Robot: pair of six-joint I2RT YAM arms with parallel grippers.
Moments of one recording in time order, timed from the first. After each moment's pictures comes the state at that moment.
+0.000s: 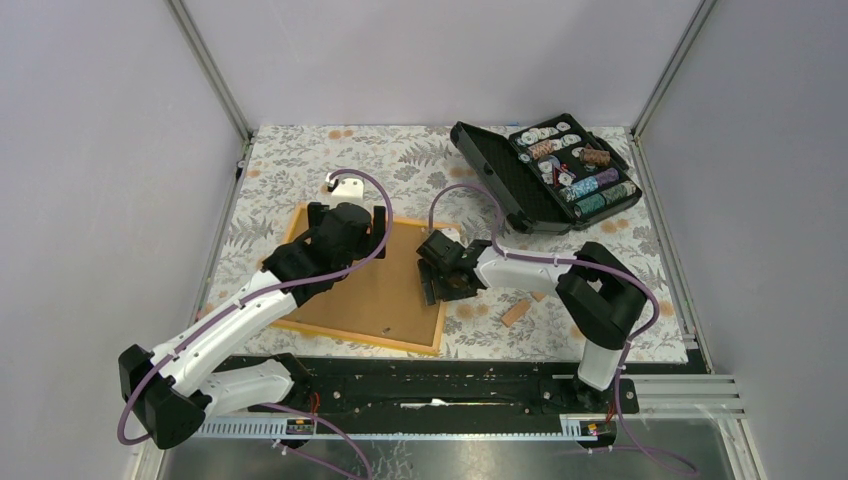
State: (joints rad) left arm -0.73 1.06 0.99 -0.60 -0.57 -0.39; right arm 0.93 1.80 1.10 -0.49 0.13 0.67
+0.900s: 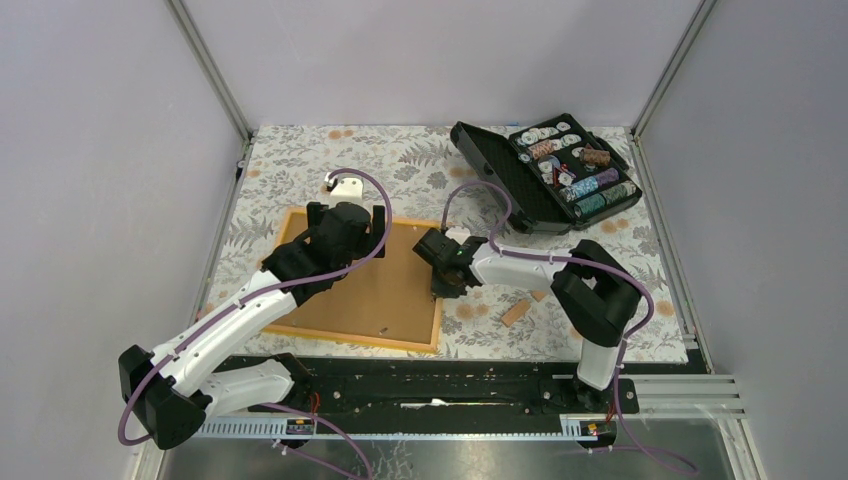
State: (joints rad) left arm -0.72 1.06 0.99 -0.60 -0.57 -0.39; right arm 0.93 1.83 1.15 -0.53 0.20 0.97
